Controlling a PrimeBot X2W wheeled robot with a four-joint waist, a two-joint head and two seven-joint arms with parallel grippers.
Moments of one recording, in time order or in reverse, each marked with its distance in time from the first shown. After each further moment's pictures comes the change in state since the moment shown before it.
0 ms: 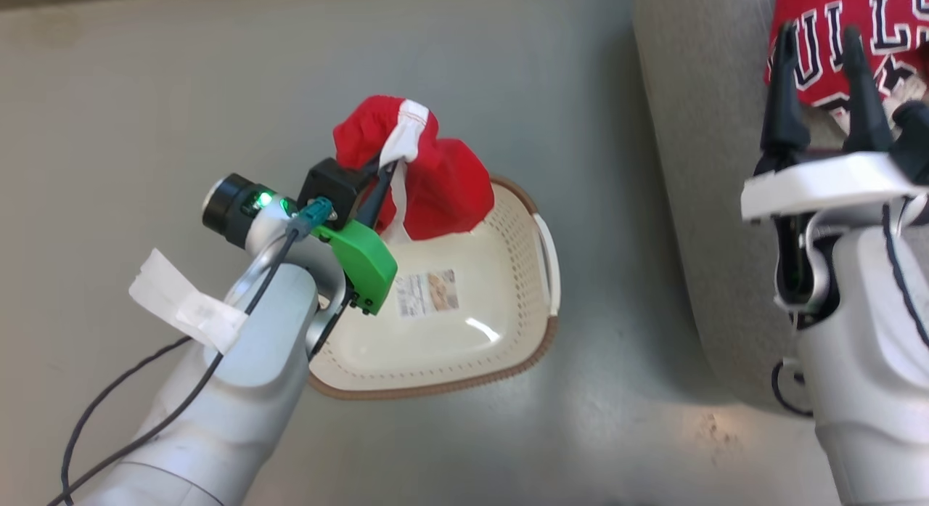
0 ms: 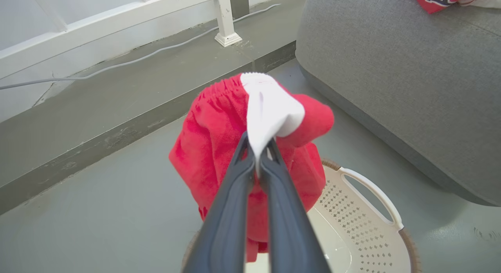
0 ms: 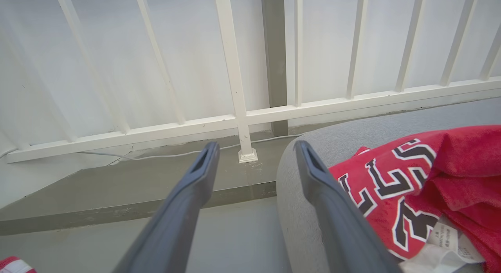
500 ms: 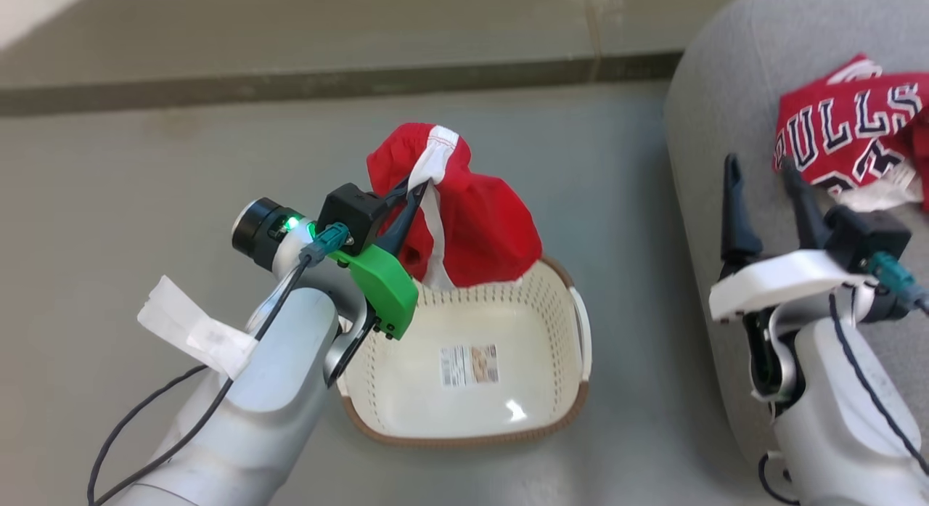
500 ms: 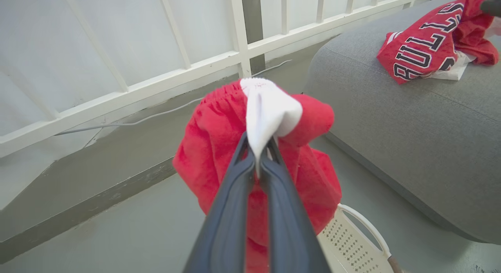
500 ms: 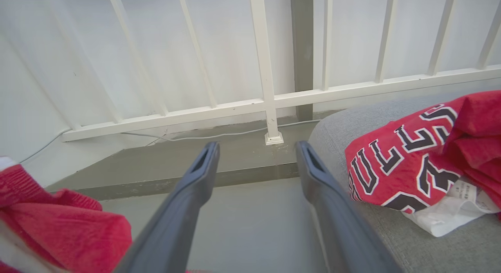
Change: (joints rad) left arm 0.066 -0.002 -0.040 -0.089 -0.070 -0.004 -0.004; right arm 0.167 0.016 0.037 0.092 0.000 0.019 0.000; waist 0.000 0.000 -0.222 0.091
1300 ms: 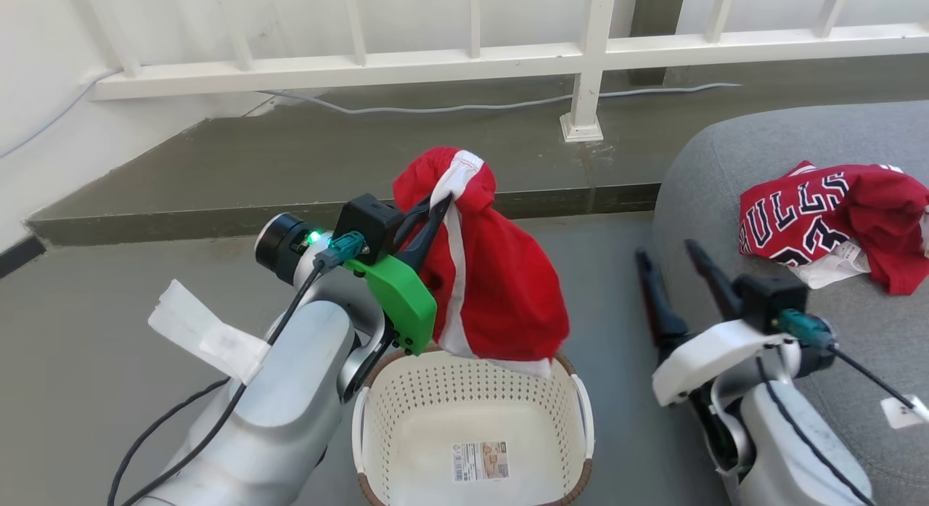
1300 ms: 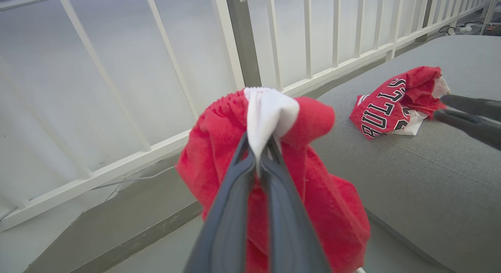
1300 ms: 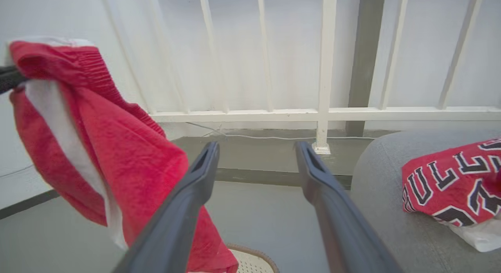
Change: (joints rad) left arm 0.038 0.000 -0.027 -0.075 -0.074 0.002 0.063; right arm 0.109 0.010 0.142 0.034 -0.012 0.074 0.048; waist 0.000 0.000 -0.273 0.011
